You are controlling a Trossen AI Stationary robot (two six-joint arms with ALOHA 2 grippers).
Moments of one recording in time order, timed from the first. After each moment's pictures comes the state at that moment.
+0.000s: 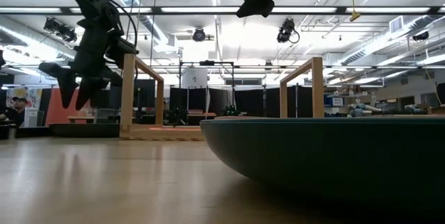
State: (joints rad) left arm 0.99 1.48 0.91 -1.20 -0.03 -0.58; right arm -0.06 1.53 1.40 -0.62 -0.20 -0.09
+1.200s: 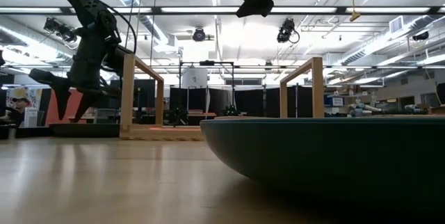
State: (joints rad) left arm 0.96 1.47 0.79 -1.06 -0.03 -0.95; right arm -0.06 1.53 1.40 -0.62 -0.20 -0.12
